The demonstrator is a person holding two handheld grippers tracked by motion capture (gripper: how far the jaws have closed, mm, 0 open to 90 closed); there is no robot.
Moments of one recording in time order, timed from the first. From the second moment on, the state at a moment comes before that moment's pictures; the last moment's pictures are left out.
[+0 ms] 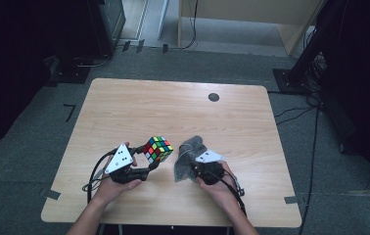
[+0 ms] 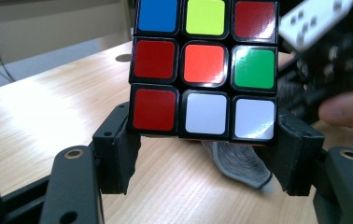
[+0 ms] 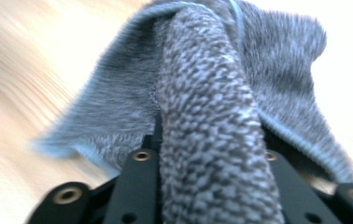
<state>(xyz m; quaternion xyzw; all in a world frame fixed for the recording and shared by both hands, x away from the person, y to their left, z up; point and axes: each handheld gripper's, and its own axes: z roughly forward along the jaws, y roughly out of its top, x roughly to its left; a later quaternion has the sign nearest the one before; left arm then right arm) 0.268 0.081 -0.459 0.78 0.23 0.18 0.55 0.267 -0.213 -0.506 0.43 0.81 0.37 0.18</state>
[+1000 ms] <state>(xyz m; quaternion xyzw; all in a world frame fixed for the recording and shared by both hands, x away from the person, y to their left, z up) 0.248 0.030 -0.459 0.86 0.18 0.23 0.42 0.202 -0.154 -0.434 0.24 0.81 0.48 0.22</state>
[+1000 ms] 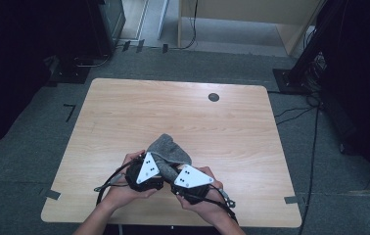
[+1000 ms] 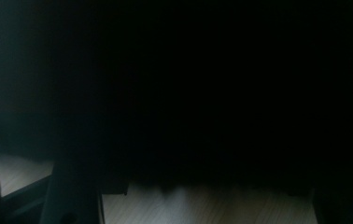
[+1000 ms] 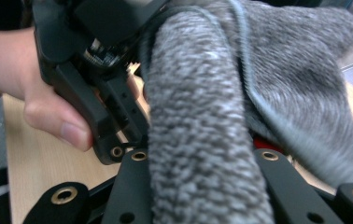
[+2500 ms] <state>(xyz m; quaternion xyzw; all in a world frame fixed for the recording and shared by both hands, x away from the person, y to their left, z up) 0.251 0.075 -0.449 0.77 0.17 0.23 0.57 0.258 -0.227 -0.473 0.42 0.79 0.40 0.20</state>
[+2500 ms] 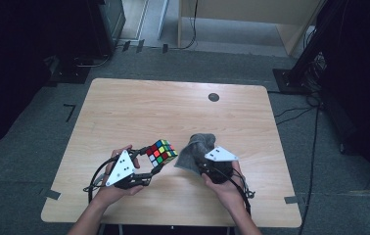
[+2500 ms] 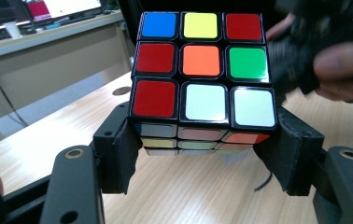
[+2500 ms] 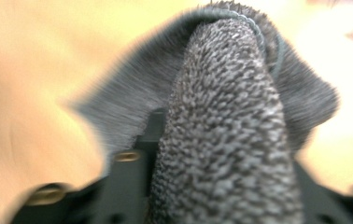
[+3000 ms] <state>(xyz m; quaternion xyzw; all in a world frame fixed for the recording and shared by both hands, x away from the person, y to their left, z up) 0.251 0.073 -0.450 0.77 0.16 0.22 0.58 0.284 -0.220 -0.493 0.46 0.79 0.35 0.18</state>
